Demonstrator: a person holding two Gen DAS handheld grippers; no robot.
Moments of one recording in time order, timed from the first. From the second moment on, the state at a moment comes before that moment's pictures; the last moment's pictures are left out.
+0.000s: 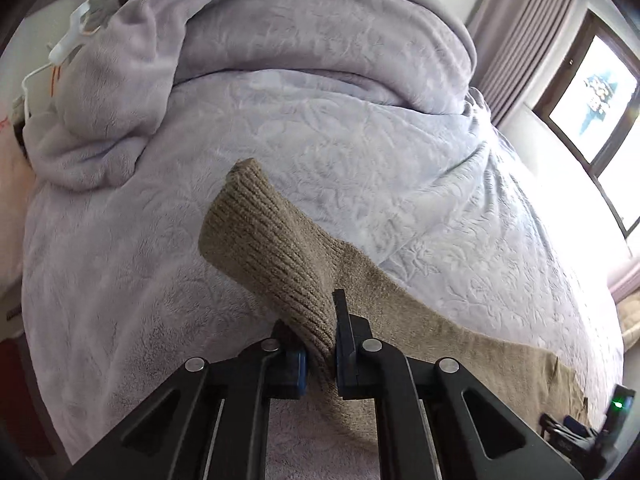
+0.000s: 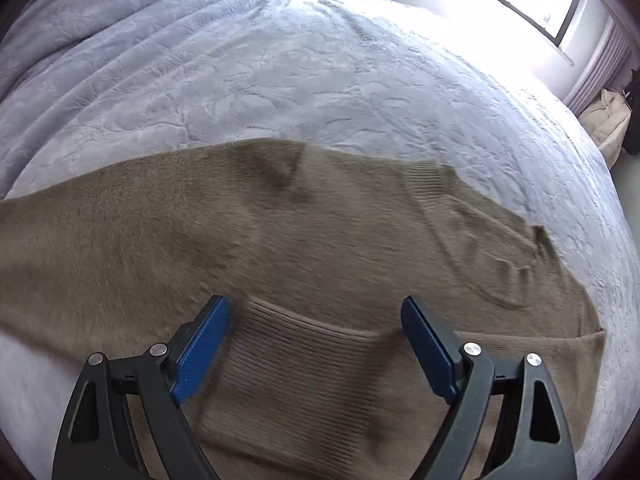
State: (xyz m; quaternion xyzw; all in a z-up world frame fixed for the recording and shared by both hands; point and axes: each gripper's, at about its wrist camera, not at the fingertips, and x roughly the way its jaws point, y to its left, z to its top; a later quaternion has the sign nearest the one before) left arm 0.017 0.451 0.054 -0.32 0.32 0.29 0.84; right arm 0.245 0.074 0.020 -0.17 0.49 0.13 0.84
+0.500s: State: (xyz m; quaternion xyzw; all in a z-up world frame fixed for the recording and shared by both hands) left arm 0.106 0.314 0.118 -0.21 0.34 0.18 0.90; right arm 0.211 -0.017 0.053 -0.13 0.46 0.14 0.87
